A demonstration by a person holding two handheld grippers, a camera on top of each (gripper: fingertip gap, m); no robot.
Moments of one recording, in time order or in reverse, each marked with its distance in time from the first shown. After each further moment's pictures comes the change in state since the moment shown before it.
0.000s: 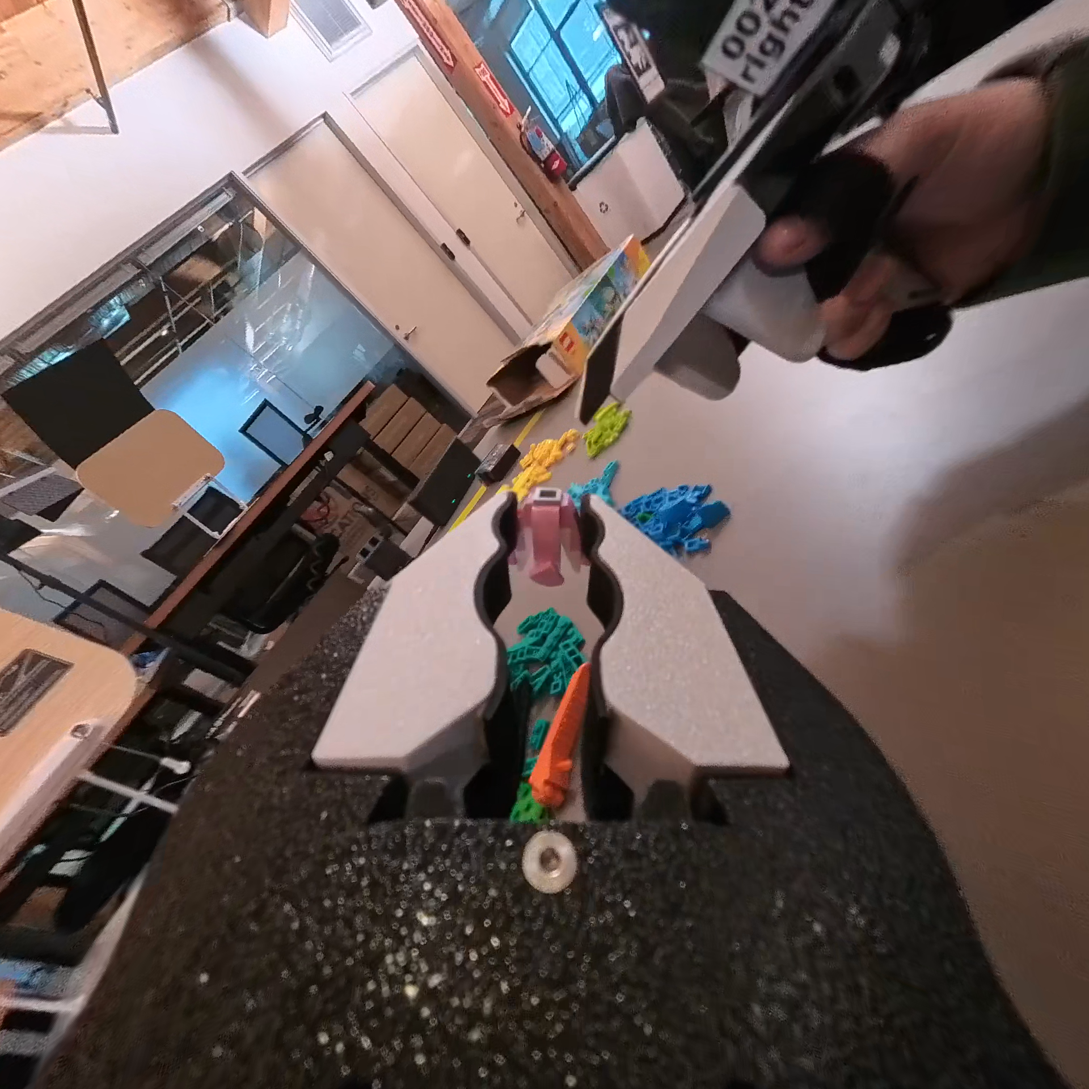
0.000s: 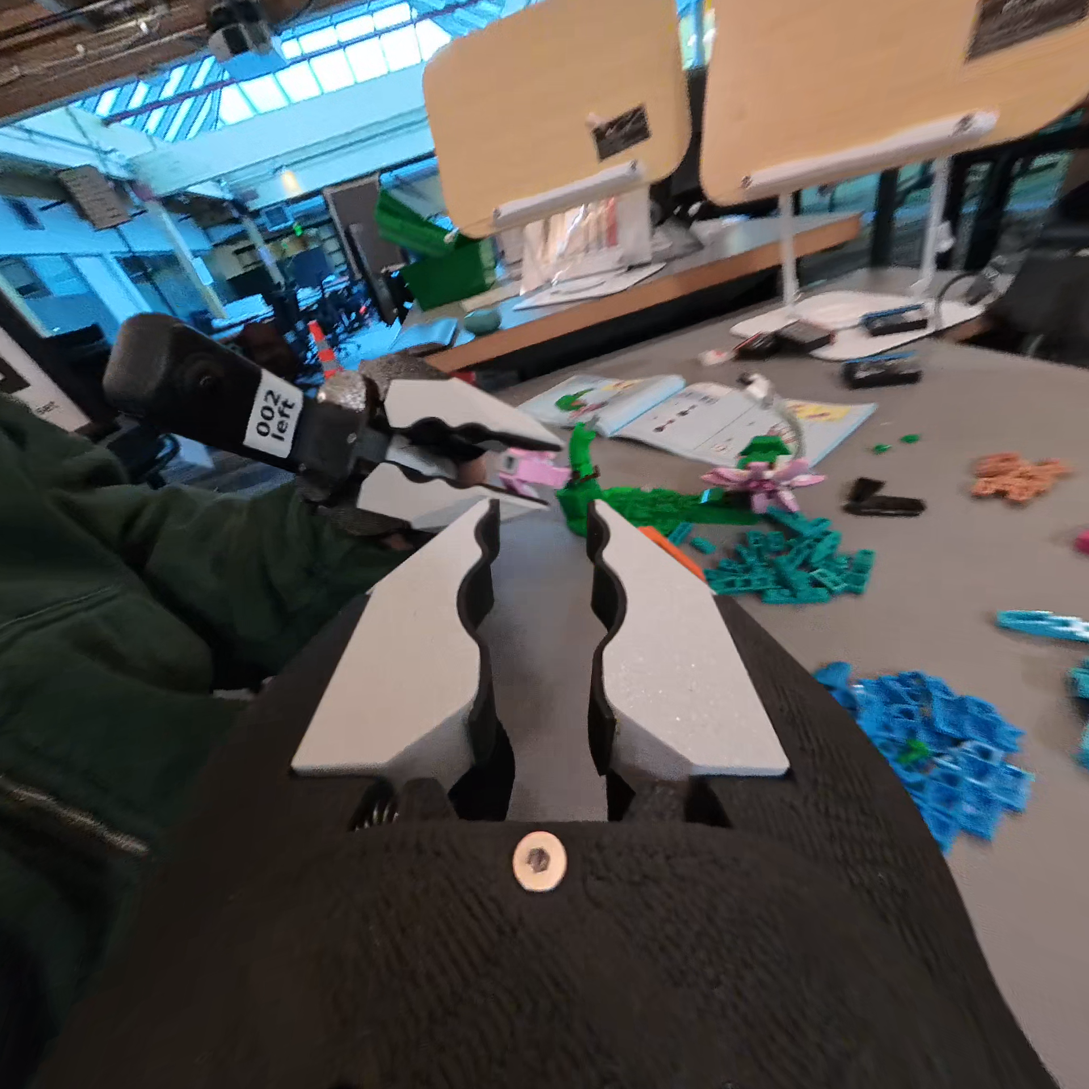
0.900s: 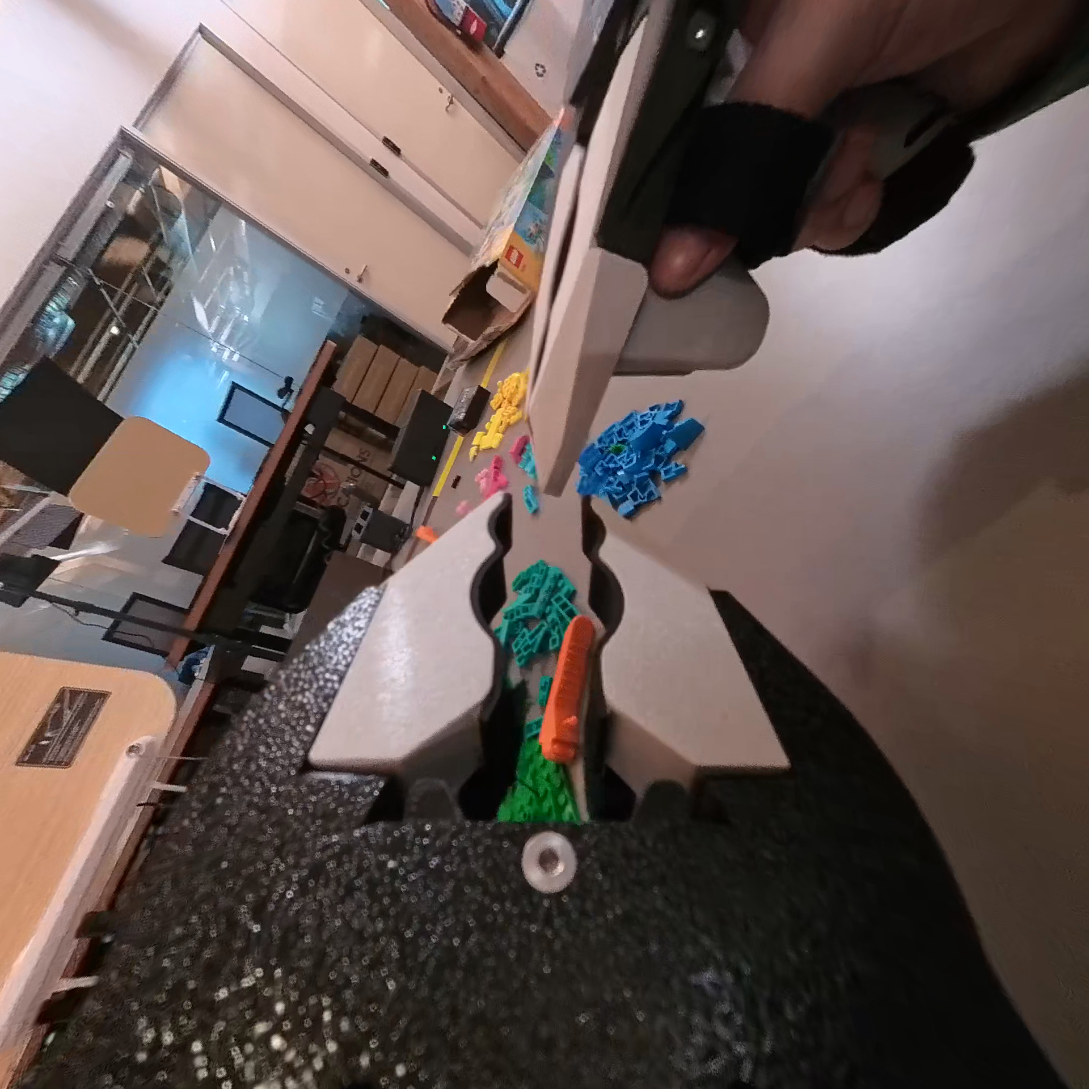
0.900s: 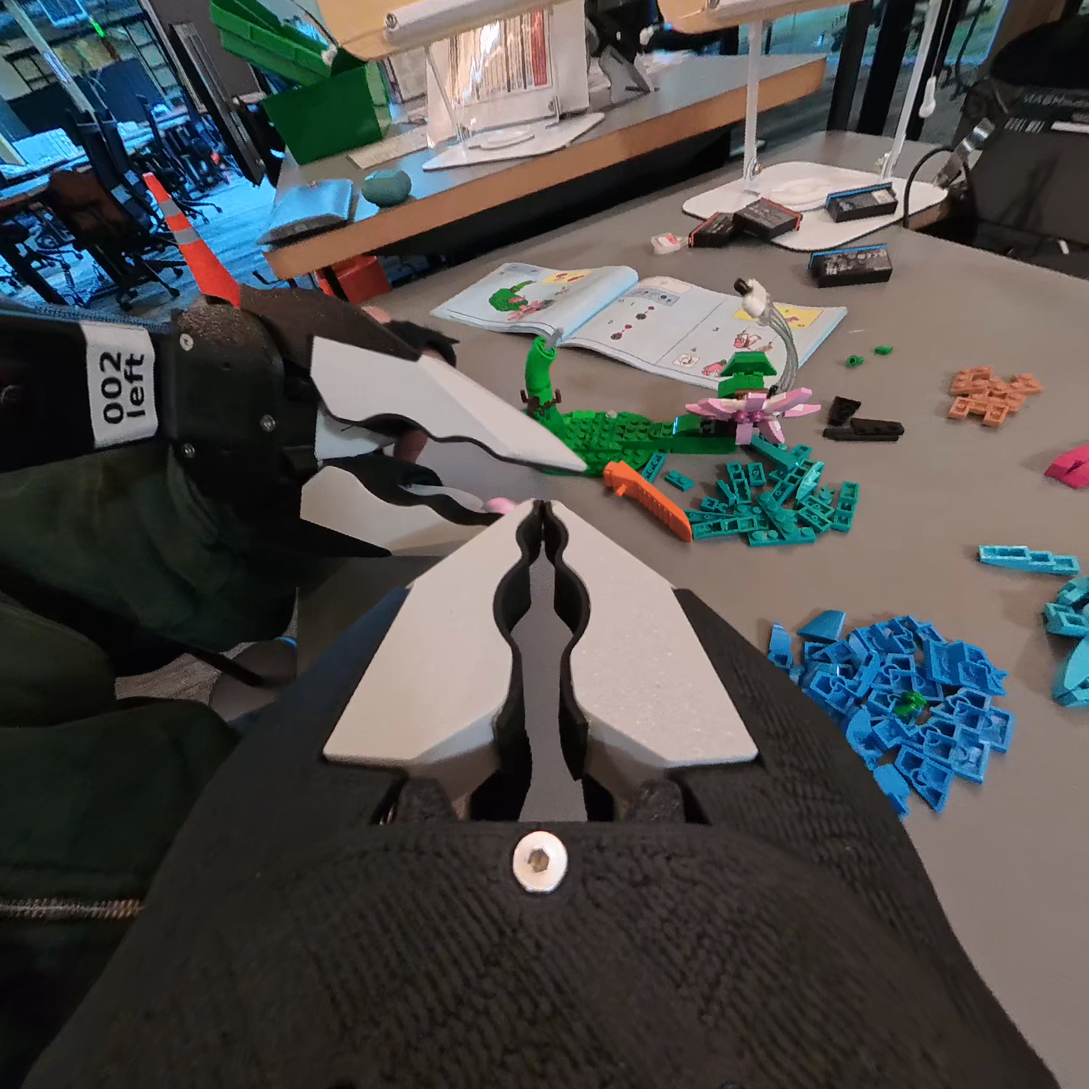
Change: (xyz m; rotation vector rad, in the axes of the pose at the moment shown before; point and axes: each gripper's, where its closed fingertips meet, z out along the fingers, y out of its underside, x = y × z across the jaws) left arm 0.021 0.017 0.008 -0.160 0.085 0.180; right arm 0.004 0.027 0.027 -0.215 0.163 -0.030
